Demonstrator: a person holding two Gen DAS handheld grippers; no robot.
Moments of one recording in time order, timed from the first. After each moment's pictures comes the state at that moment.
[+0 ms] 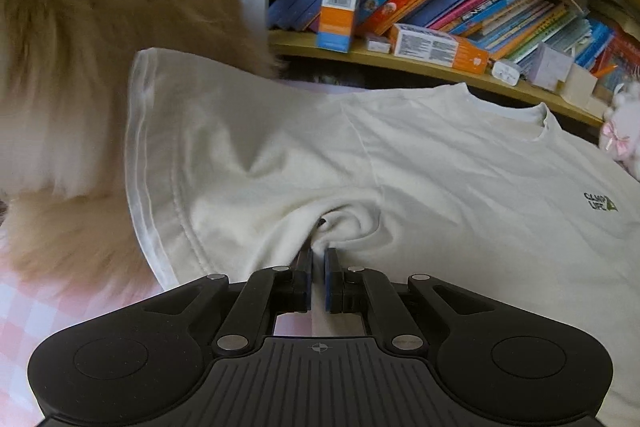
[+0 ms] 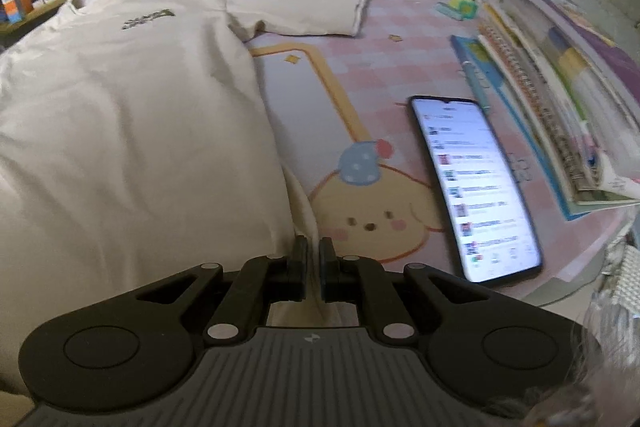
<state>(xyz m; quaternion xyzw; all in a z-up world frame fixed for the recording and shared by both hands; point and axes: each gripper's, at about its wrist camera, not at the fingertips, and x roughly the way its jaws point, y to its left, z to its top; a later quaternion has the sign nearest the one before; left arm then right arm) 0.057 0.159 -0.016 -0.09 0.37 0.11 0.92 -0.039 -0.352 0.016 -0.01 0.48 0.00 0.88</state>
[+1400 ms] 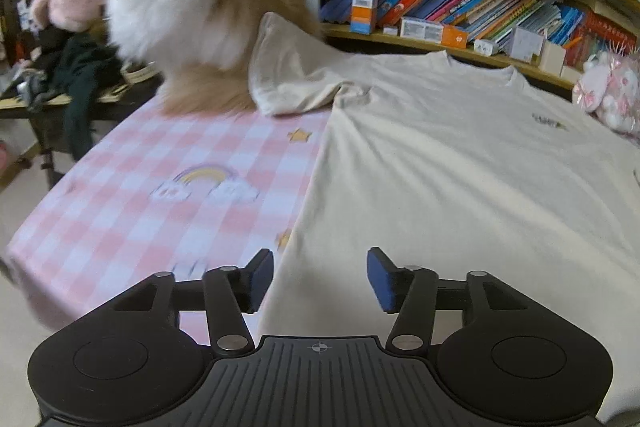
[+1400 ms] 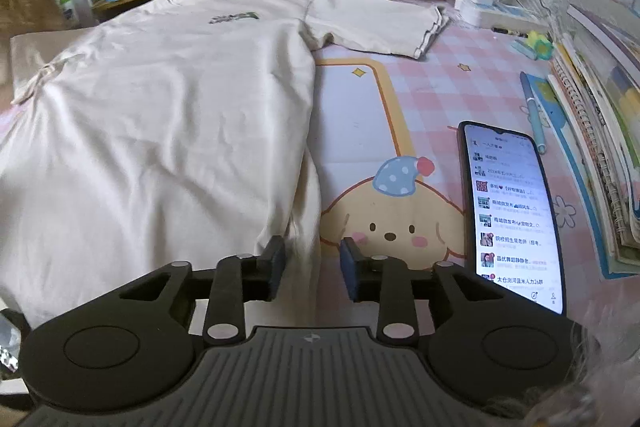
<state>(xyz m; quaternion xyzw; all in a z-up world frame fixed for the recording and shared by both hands) -0.172 0.032 0.010 -0.08 0.36 0.21 0.91 -0.060 -0.389 0.012 -0.03 0.44 0.15 0.89</state>
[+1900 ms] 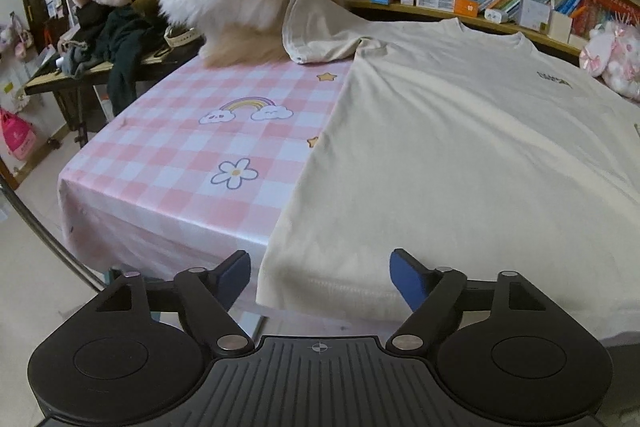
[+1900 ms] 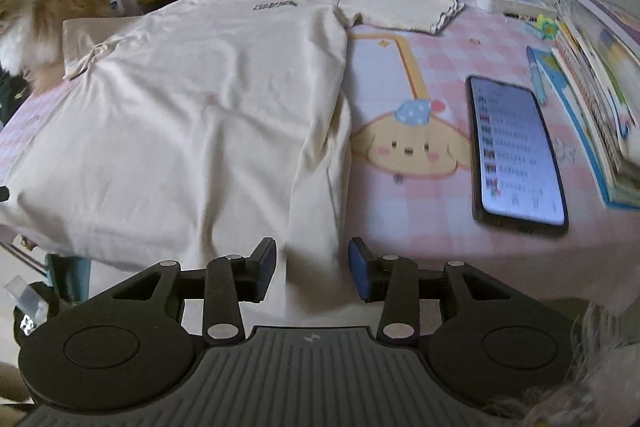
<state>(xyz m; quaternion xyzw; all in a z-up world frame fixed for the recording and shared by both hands) -0.232 0.005 0.000 -0.07 0.38 0.24 0.89 -0.131 -0.407 0.011 -0.02 0.44 0.20 0.87</state>
